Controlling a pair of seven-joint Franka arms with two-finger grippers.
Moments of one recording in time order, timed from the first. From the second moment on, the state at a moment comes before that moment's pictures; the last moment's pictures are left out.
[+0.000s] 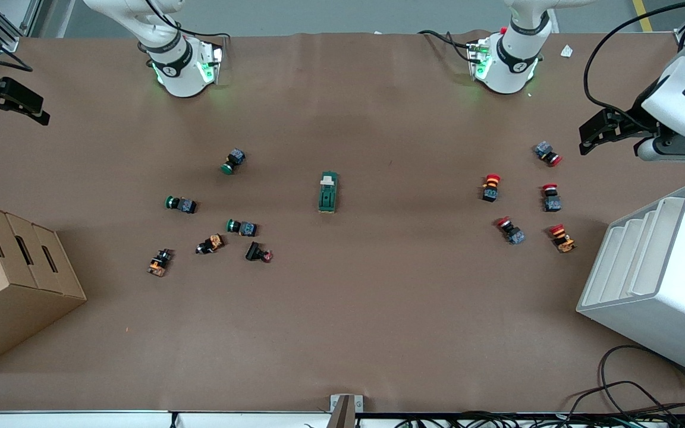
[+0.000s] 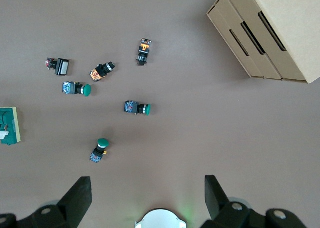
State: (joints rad) left arm 0.05 -0.04 -0.18 -1.62 -0.01 1.57 -0.09; right arm -0.02 -0.13 -0.02 -1.62 0.00 1.41 0.00
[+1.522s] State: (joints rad) left arm -0.64 0.48 -0.47 -1.60 0.50 1.82 -1.40; right arm -0.02 0.13 -0.02 -1.61 0.00 1.48 0.07
